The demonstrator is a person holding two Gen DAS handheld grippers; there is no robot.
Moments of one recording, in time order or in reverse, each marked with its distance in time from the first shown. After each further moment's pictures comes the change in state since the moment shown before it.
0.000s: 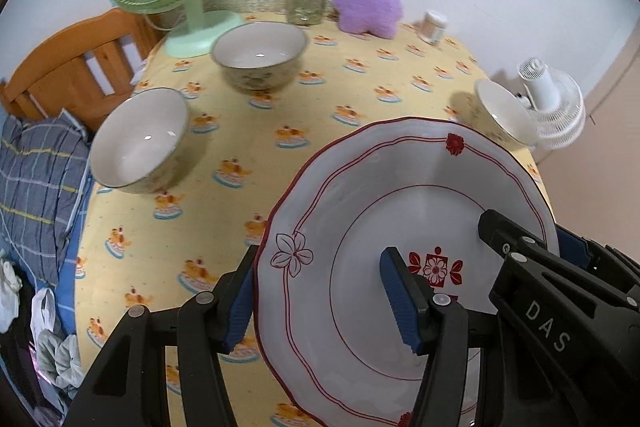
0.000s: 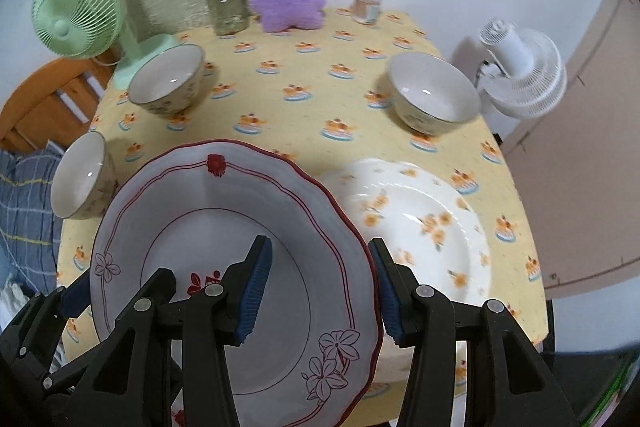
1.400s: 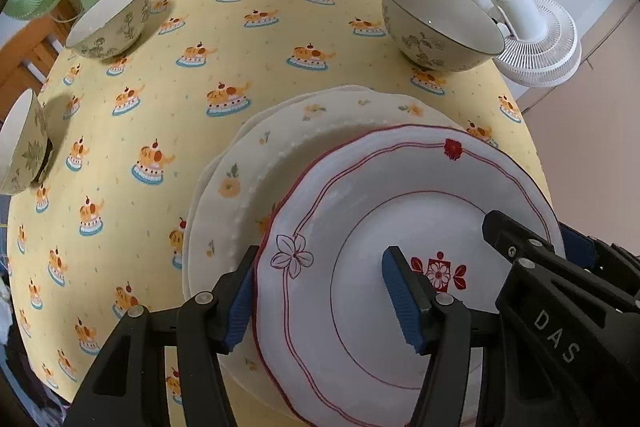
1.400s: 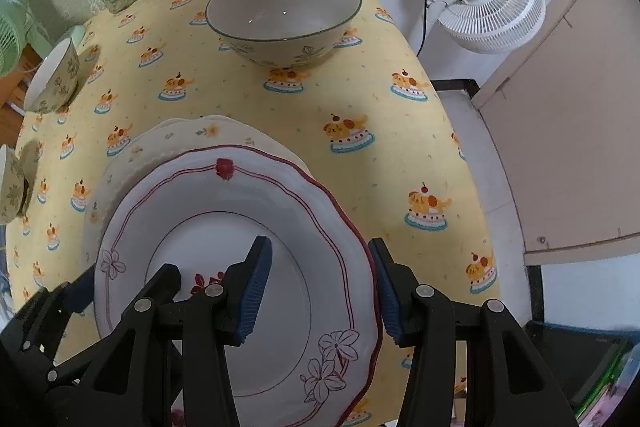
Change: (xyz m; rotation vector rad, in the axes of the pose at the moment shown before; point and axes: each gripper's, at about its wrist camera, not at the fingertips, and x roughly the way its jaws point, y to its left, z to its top) left arm 0.096 -0.141 -0.004 0.069 0.177 -0.011; right arm 0.084 -0.150 0.003 0.065 0.175 -0.041
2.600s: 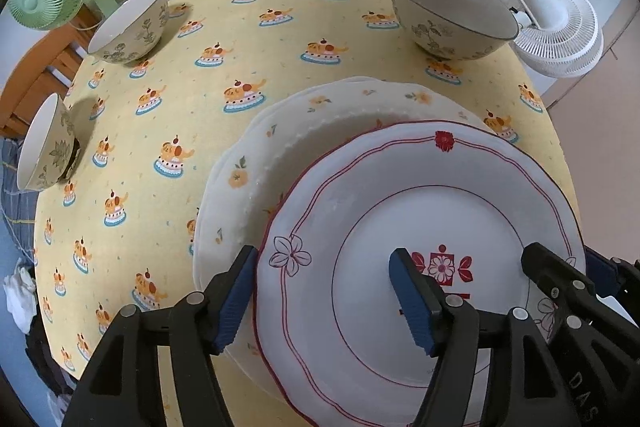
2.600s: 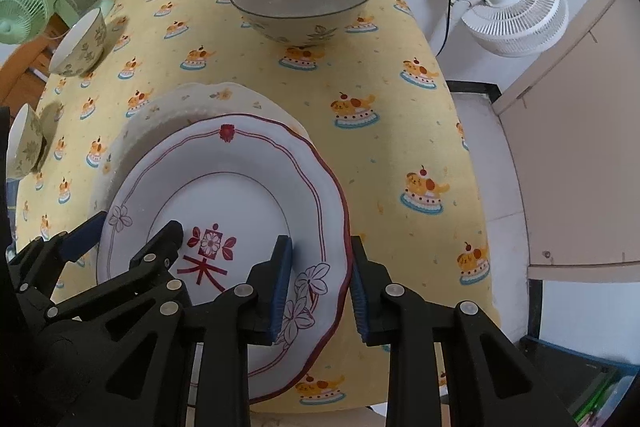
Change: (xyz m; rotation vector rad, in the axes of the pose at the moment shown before) left arm 0.000 -0.015 -0.004 -0.005 0.013 0.133; right arm -0.008 -0.014 -0.013 -0.107 0.041 0.070
